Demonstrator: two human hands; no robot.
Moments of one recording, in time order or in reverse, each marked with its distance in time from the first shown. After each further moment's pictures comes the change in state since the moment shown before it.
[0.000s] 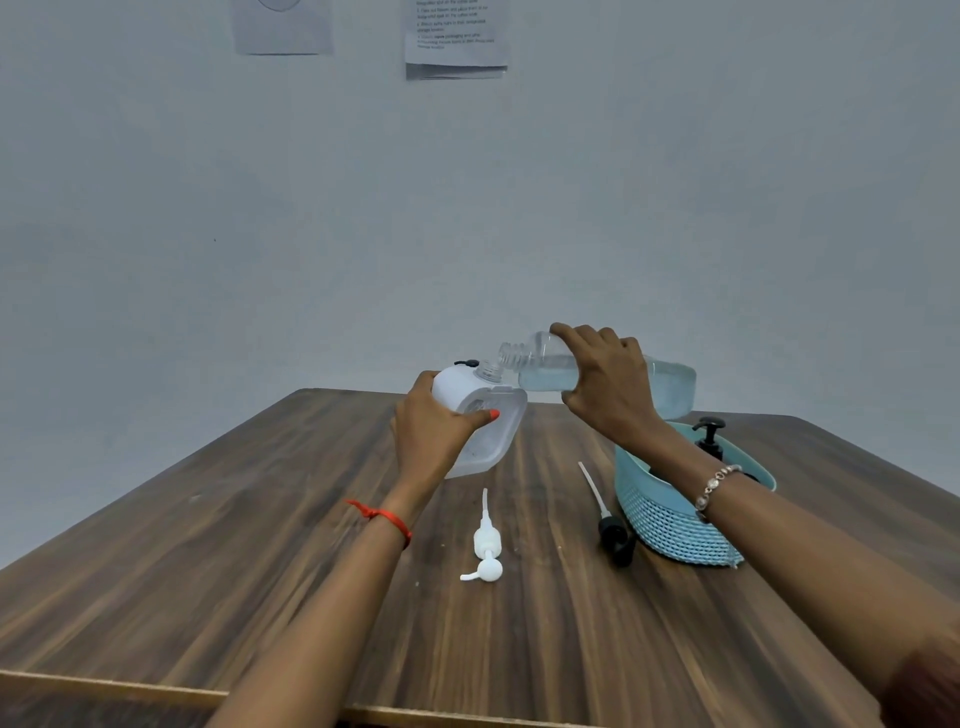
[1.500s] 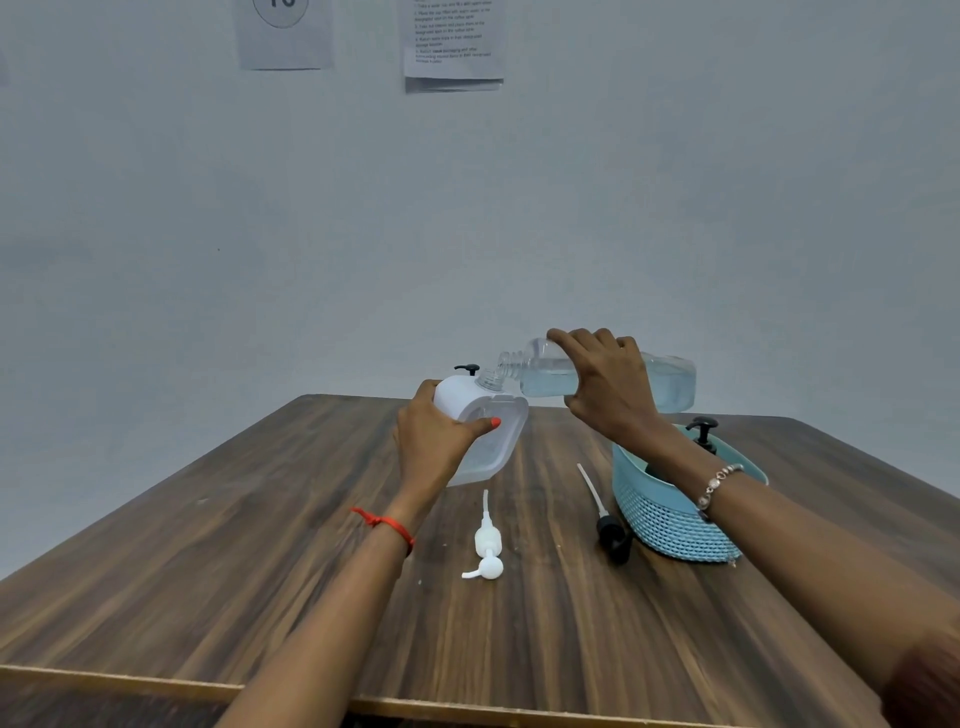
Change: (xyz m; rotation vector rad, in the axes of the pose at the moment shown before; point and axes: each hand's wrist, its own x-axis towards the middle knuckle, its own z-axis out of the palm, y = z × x) left_hand -0.008 0.002 -0.001 0.002 0.001 -0.014; right_hand -0.002 0.005 -0.005 -0.041 0.029 -0.084
